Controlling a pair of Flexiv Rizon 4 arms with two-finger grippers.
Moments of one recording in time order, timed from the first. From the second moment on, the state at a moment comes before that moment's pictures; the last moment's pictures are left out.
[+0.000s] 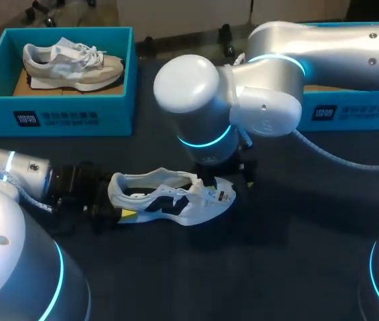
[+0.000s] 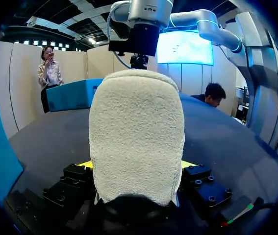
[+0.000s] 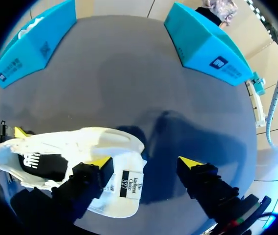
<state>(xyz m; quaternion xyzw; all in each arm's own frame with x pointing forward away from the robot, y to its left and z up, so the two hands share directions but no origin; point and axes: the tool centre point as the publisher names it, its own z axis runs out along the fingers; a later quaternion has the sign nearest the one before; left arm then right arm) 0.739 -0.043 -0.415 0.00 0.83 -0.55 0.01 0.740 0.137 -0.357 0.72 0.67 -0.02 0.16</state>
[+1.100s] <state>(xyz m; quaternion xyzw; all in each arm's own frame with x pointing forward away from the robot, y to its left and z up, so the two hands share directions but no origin) 0.739 -0.043 -0.415 0.00 0.83 -0.55 0.01 0.773 0.248 -0.275 0.53 0.82 0.10 0.18</state>
